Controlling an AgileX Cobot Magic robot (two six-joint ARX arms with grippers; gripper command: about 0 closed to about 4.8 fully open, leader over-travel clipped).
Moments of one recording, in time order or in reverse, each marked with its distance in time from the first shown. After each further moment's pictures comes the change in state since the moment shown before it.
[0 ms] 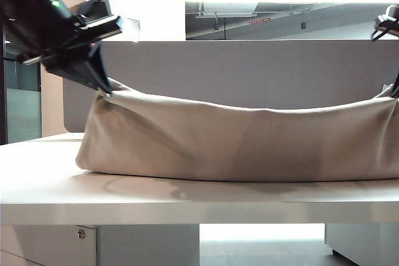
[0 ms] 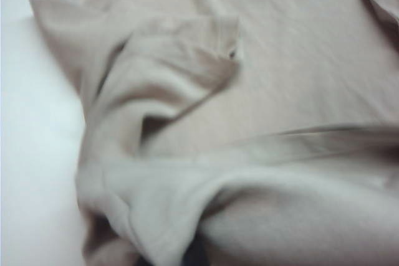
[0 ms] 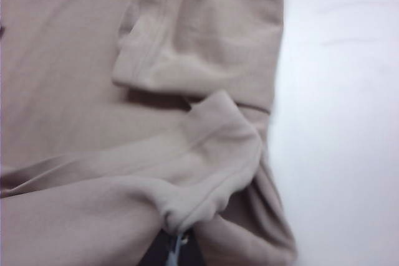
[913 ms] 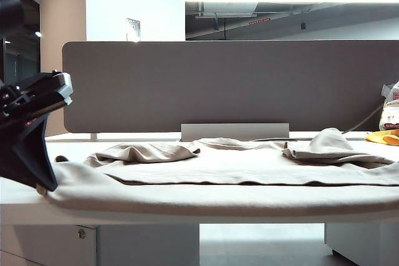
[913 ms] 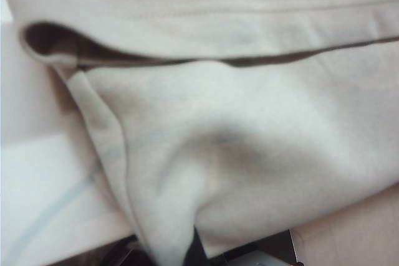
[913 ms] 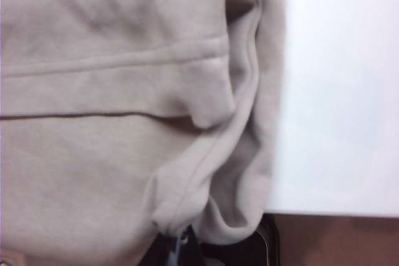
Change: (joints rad) left arm -0.008 -0.167 -0.465 0.025 0.102 -0.147; right arm 0.000 -0.099 -0.329 -0.065 0.049 0.000
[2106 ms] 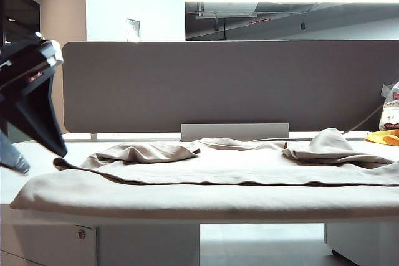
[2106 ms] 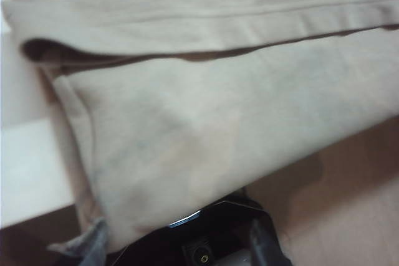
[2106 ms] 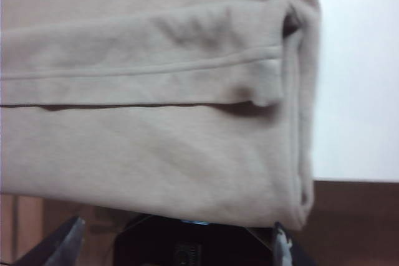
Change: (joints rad) left arm 0.000 -0.168 -0.002 -0.124 0.040 0.008; right arm 0.000 -0.195 0.000 -0.100 -0.056 0.011
